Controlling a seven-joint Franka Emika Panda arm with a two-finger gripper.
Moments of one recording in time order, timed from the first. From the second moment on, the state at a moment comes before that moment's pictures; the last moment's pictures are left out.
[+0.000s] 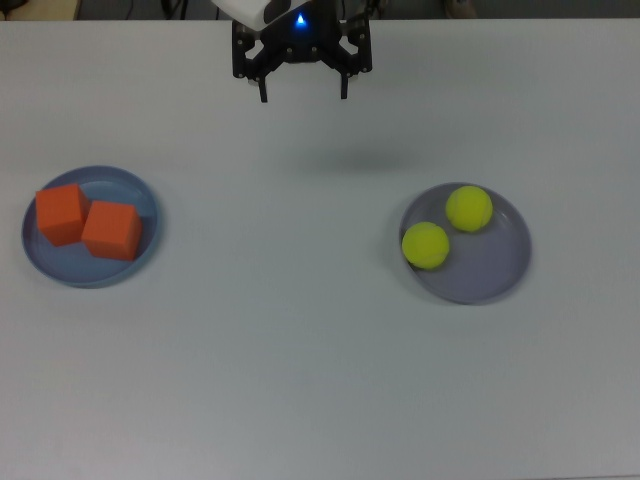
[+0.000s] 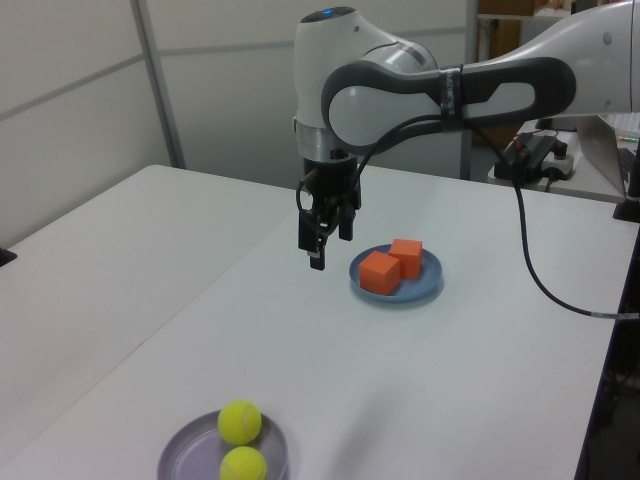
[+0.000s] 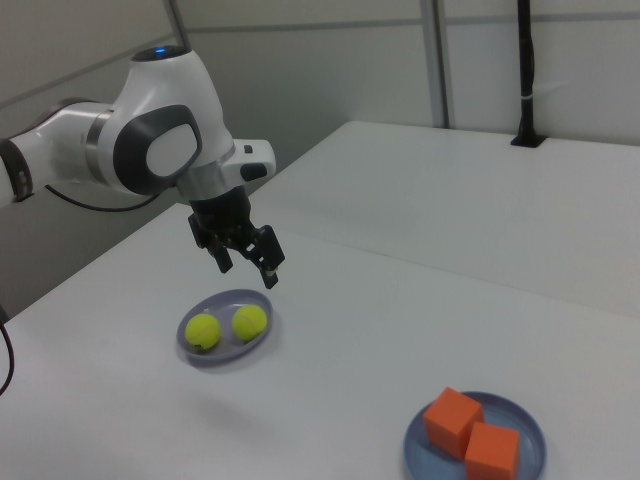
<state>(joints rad) 0.05 0.05 0.11 -1.67 0.01 1.79 0.05</state>
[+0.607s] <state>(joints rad) 0.11 0.05 0.04 -1.66 0.01 1.77 0.05</state>
